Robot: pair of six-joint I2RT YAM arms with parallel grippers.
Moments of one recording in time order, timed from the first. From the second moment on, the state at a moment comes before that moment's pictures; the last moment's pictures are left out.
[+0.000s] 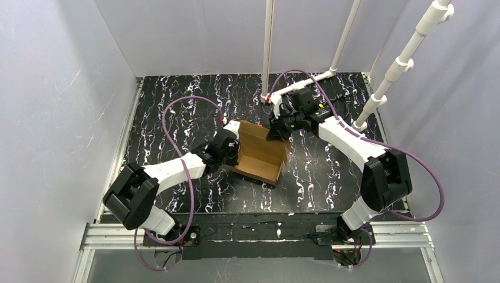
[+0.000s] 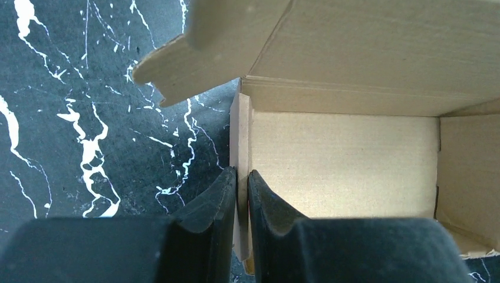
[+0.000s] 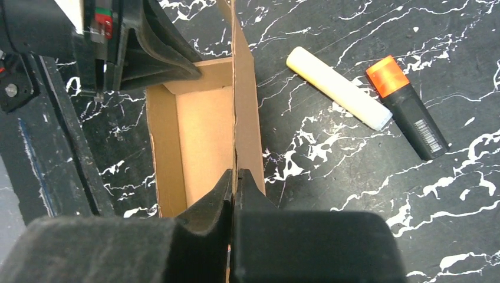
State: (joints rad) left arm -0.70 1.45 0.76 -0.07 -0.16 -0.36; right arm 0.52 1.59 1.25 -0.47 -0.63 -0.26
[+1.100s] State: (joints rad) left arm -0.72 1.55 0.84 -0.15 -0.21 -0.37; right arm 0.52 1.59 1.23 -0.45 -0.70 -0.21
